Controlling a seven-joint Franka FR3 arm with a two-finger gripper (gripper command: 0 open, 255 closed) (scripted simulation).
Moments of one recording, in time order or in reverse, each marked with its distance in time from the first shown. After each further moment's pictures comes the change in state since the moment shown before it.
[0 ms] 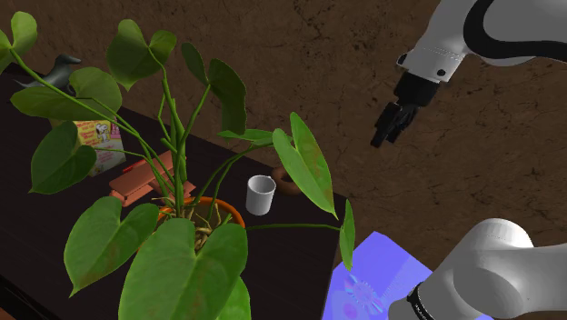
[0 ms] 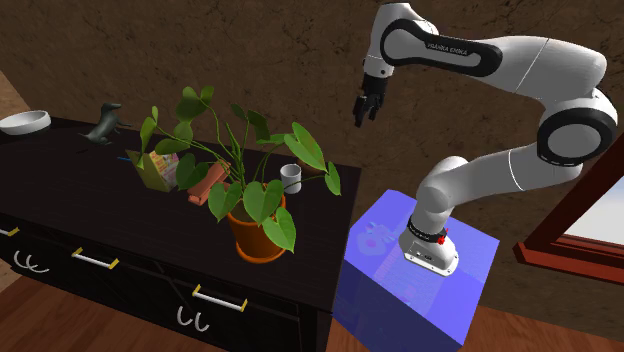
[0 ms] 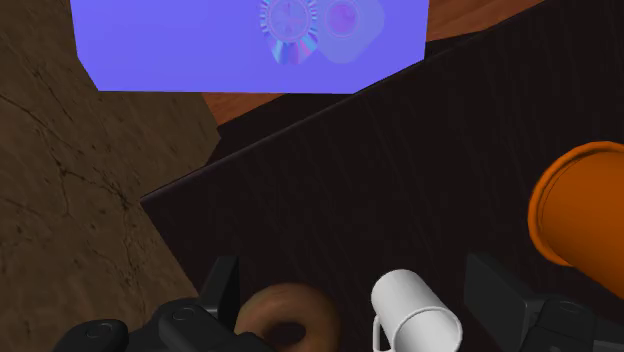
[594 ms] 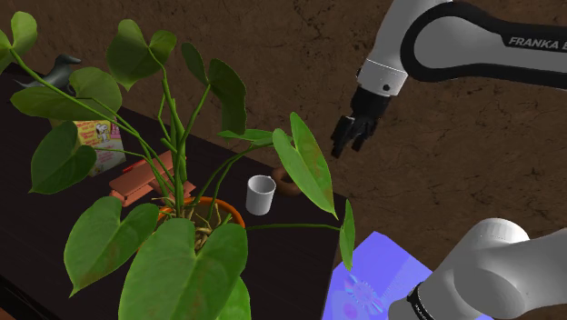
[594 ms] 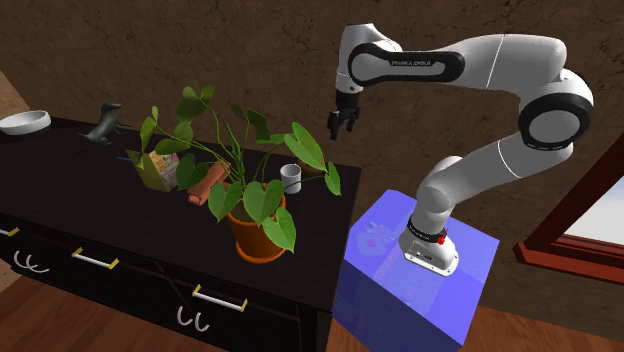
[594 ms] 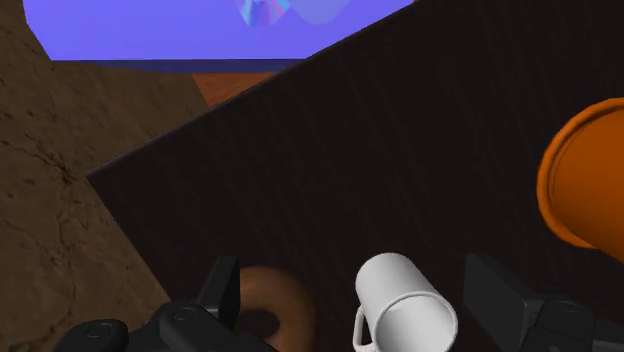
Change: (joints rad) arm 0.013 0.176 0.132 0.000 0.034 0.170 0.125
